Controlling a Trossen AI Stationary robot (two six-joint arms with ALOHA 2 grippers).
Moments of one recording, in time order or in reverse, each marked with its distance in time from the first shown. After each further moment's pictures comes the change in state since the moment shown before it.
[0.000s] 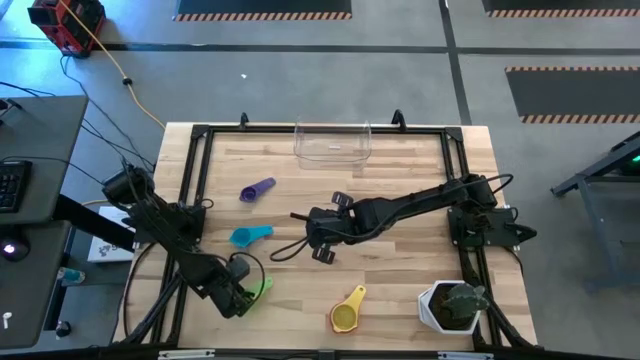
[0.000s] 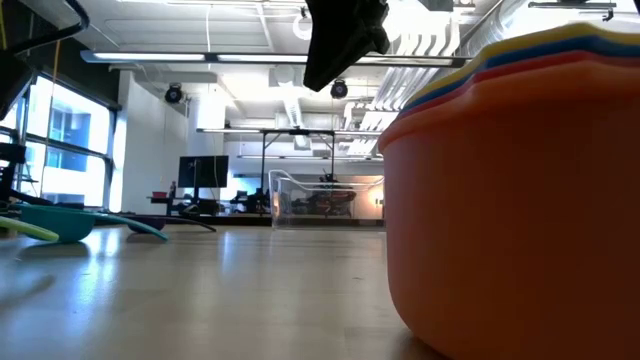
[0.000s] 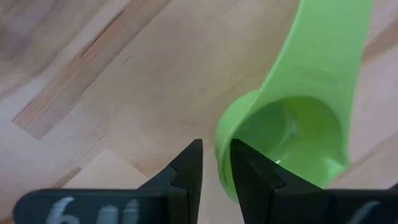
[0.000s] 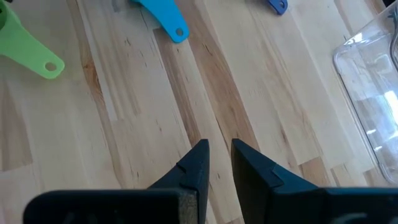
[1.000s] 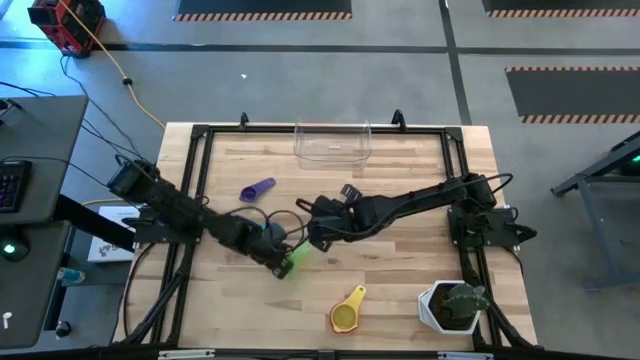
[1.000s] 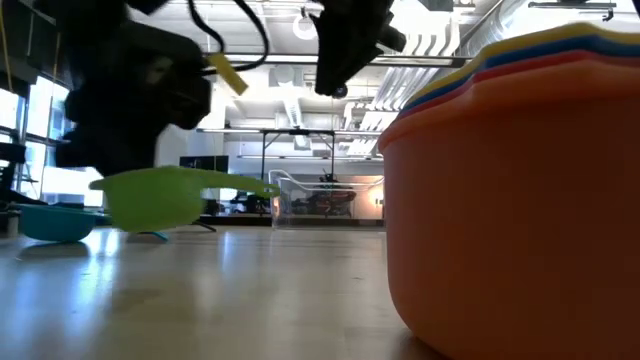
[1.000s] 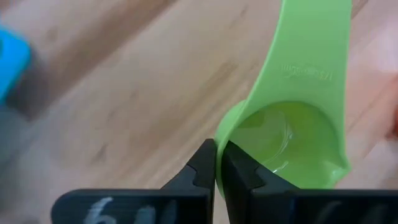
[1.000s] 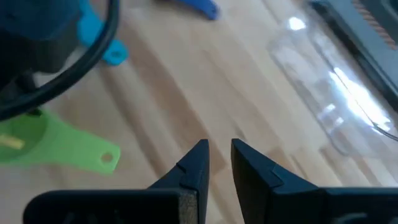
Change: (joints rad) left arm 0.460 -0.001 0.000 0.232 -0.056 0.456; right arm -0.024 0.000 0.000 -0.075 0.182 0.196
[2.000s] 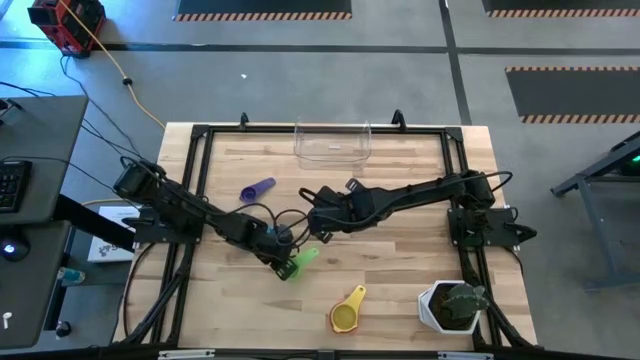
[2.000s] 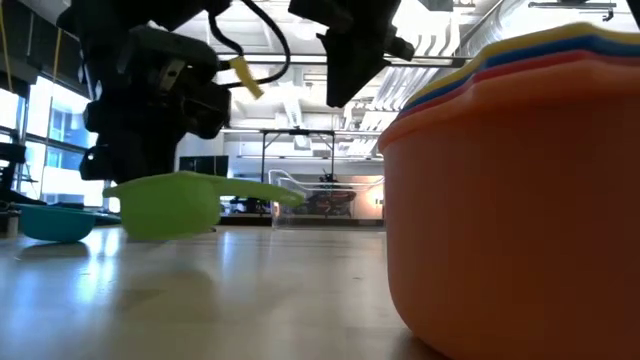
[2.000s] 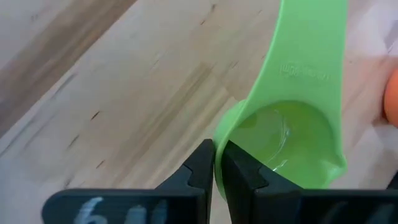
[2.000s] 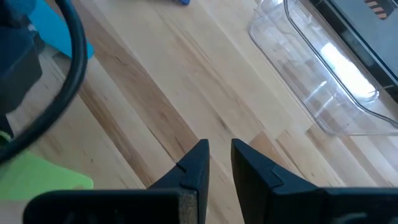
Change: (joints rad) left arm 0.046 0.053 0.002 0.089 0.090 0.109; right arm -0.041 0.000 0.000 -0.055 -0.024 0.060
